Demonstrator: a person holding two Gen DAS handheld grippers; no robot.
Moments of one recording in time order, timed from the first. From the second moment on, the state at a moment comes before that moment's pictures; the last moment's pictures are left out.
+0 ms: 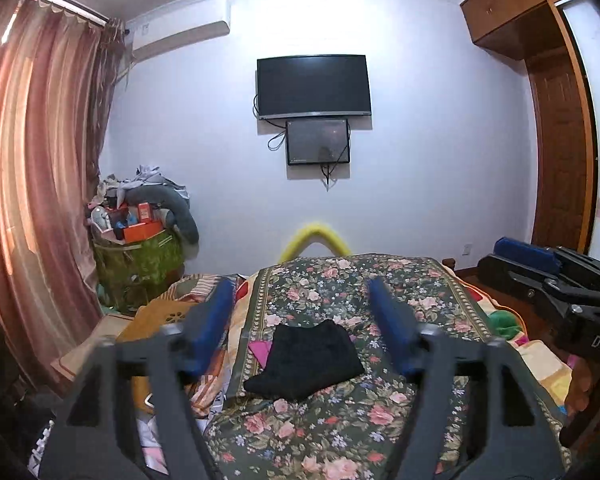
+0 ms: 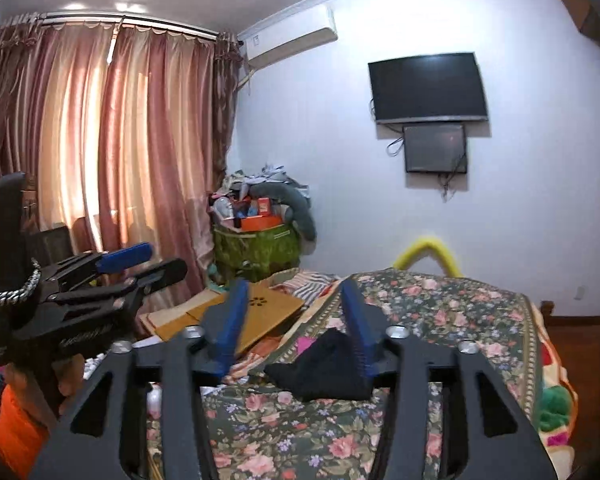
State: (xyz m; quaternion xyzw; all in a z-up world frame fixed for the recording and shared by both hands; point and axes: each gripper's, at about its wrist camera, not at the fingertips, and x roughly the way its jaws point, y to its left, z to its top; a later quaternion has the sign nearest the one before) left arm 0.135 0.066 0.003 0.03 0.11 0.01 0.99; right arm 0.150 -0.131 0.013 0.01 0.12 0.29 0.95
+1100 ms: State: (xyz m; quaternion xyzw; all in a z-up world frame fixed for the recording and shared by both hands) left arm 0.114 0.061 -0.010 0.00 0.14 0.00 0.99; right arm 0.128 -0.150 0.000 0.02 0.13 0.23 0.96
